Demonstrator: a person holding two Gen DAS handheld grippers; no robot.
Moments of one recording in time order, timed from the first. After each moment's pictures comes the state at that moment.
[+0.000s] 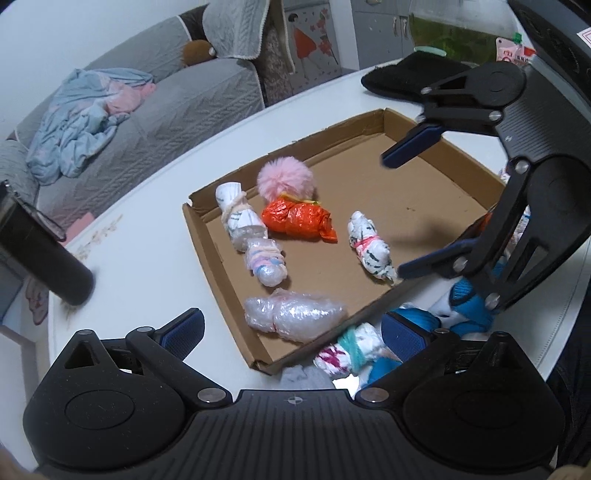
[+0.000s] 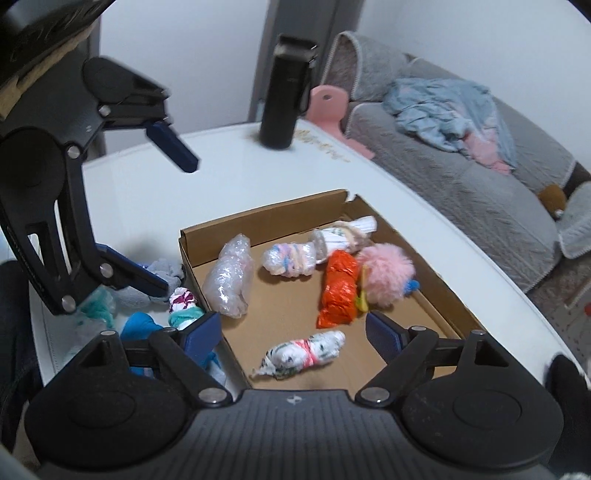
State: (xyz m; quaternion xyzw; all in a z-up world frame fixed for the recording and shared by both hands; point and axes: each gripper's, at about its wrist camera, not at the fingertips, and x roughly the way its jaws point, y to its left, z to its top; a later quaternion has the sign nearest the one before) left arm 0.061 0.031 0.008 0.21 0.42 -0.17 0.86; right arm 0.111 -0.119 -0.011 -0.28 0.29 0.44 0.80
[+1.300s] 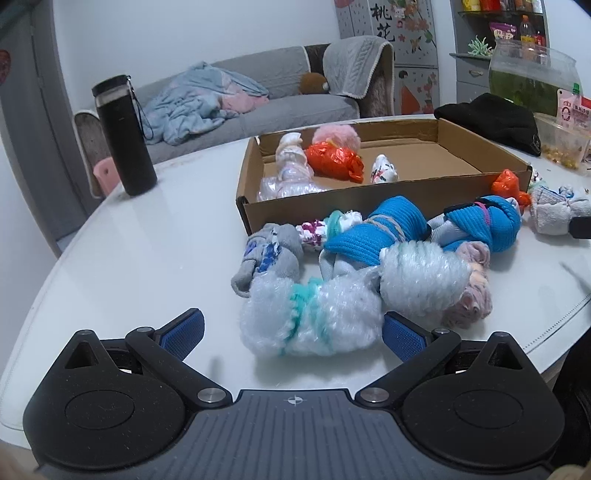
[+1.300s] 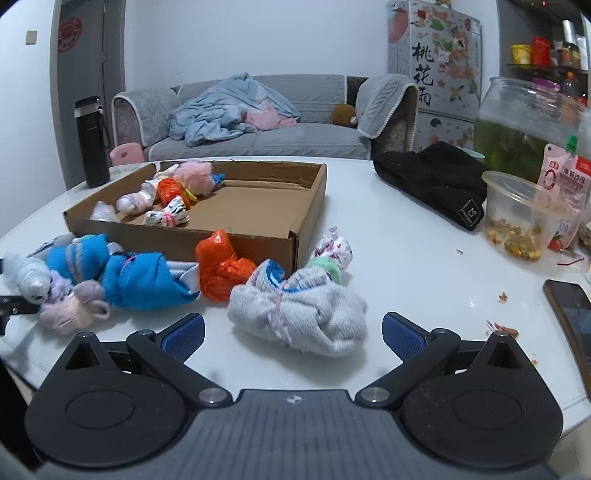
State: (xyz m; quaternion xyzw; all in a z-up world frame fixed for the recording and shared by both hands) left arm -0.071 0.035 -0.088 0.10 0.33 -0.01 0.94; right arm 0.013 -0.278 -0.089 -0.04 0.28 0.17 0.94
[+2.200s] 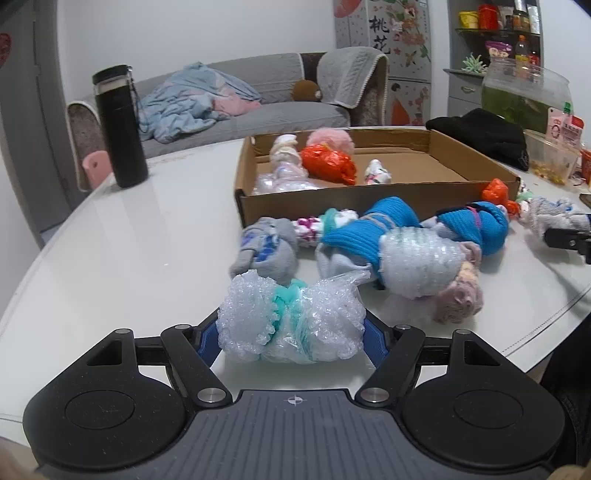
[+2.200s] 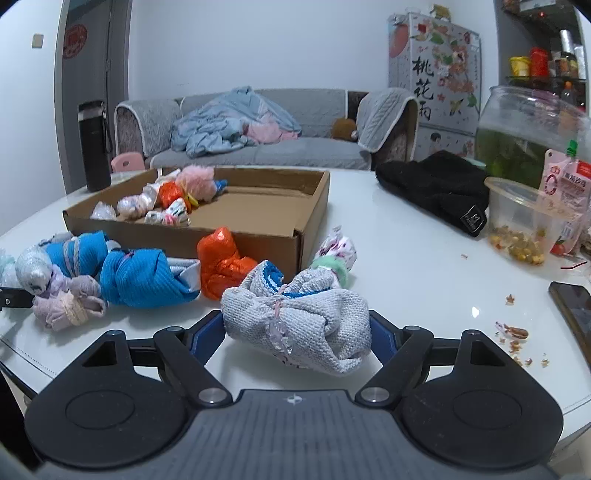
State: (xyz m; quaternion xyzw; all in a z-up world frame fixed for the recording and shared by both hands) left arm -0.081 0.049 -0.090 0.06 0.32 -0.03 0.95; right arm 0.003 -0.283 -0.094 -0.04 0.25 0.17 0.95
